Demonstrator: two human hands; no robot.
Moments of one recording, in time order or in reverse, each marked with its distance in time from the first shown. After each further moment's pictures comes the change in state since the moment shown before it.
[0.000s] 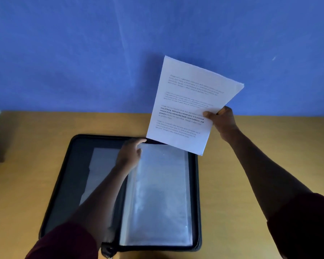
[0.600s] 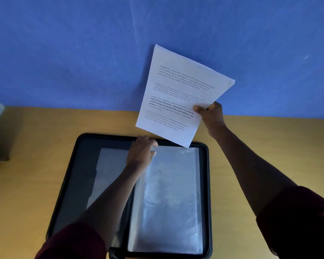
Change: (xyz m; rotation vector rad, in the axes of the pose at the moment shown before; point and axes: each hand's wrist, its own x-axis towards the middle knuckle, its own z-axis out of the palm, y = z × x) left_hand 0.017 0.001 0.003 0.308 -0.007 0.160; right_hand 0.025 0.002 0.086 0.094 -0.006 0.032
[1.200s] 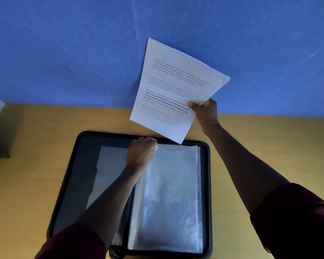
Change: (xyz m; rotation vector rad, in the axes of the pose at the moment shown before) left_hand -0.008 0.001 -0.001 0.093 0.145 0.079; right_hand 0.001 0.002 0.026 0.026 0.029 -0.022
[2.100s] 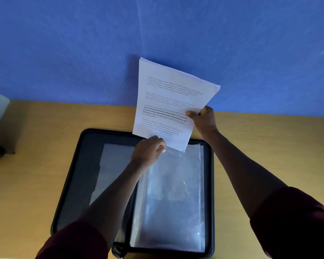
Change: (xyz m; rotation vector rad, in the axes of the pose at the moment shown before) left_hand 0.004 0.000 0.004 -0.291 -0.111 0.003; right_hand -0.011 0.028 0.005 -0.120 -0.077 0.049
